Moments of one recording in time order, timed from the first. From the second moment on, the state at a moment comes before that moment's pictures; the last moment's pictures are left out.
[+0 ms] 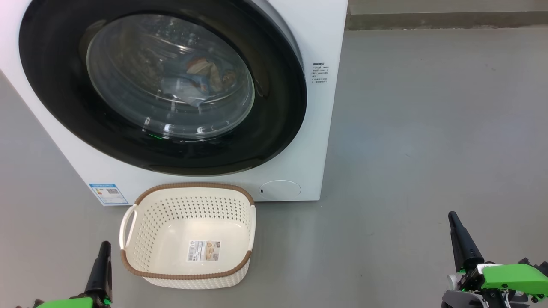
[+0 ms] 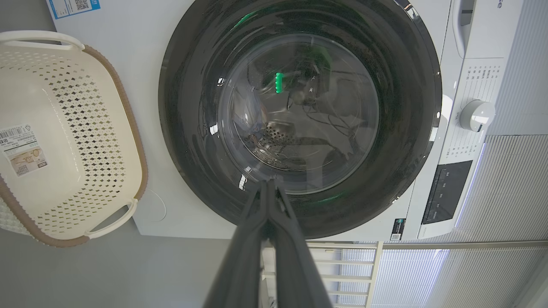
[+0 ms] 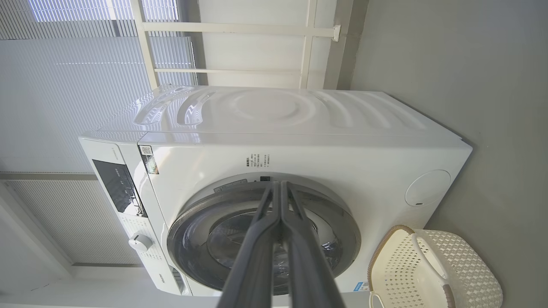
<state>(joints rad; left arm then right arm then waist) -0.07 0.03 0.08 0.27 -1.60 -0.13 0.11 -0.10 -0.05 -0.14 0.27 1.61 0.13 0.11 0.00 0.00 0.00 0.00</state>
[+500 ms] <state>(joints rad) -0.07 0.03 0.08 0.27 -1.60 -0.13 0.11 -0.10 -0.05 -0.14 0.27 1.61 0.13 0.11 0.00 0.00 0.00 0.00</state>
